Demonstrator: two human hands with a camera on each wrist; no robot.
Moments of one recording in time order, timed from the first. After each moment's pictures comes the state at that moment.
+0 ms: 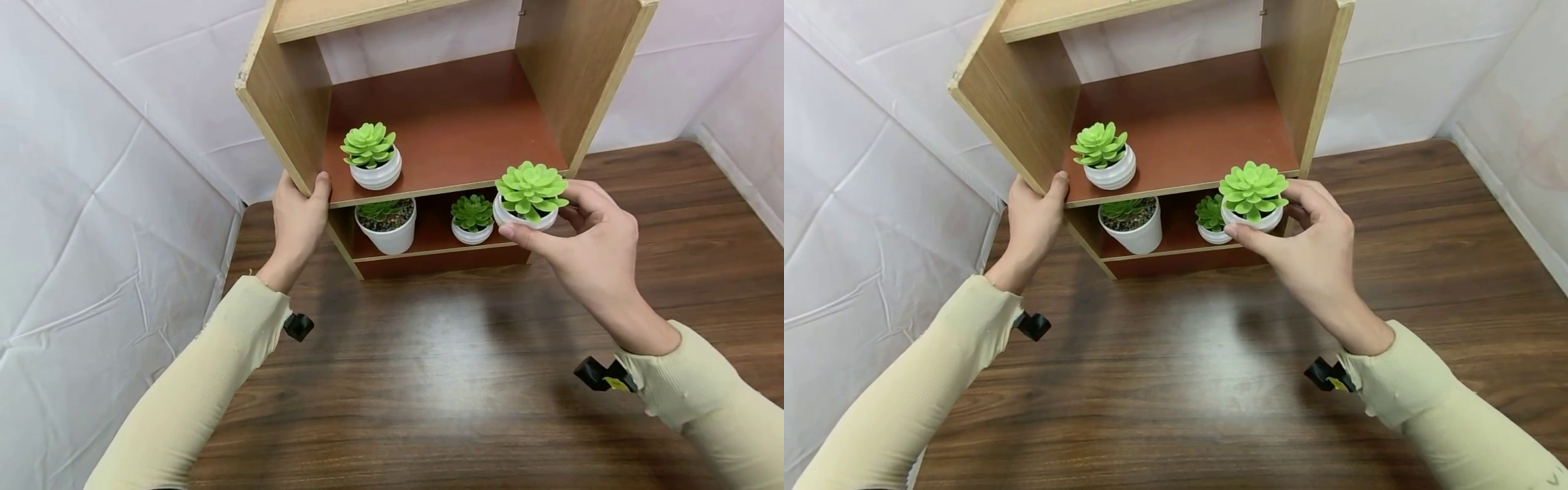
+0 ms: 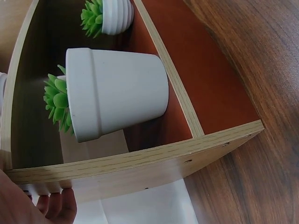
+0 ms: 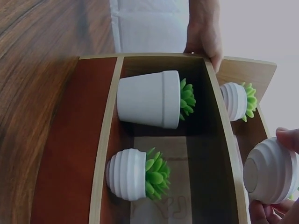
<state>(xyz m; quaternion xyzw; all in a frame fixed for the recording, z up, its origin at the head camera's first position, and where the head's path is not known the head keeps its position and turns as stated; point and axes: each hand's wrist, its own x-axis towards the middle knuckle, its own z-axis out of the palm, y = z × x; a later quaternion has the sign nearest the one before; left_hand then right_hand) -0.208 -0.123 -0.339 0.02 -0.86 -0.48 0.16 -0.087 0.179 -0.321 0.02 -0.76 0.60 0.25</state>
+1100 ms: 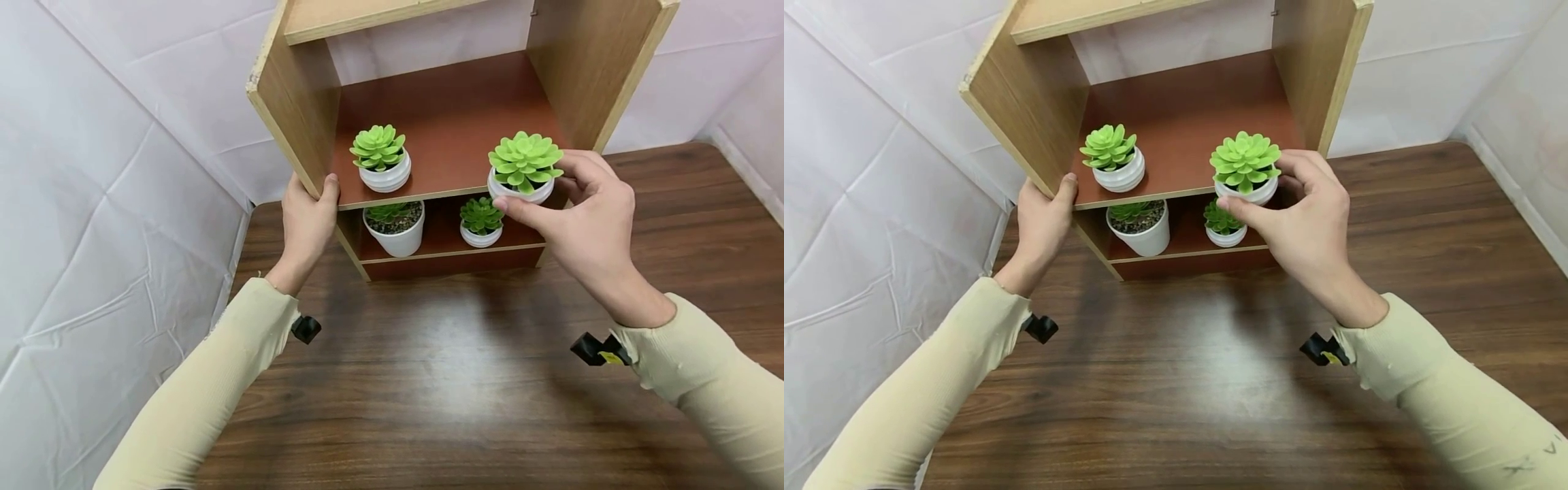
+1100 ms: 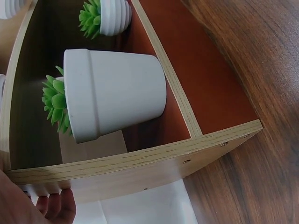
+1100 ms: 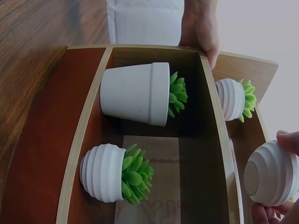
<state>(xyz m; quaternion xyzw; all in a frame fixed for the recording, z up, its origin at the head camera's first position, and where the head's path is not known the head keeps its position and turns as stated) -0.206 -0.123 -0.339 0.00 -0.85 -0.50 0.16 -0.110 0.165 -0.301 0.03 -0.77 0.58 0.27</state>
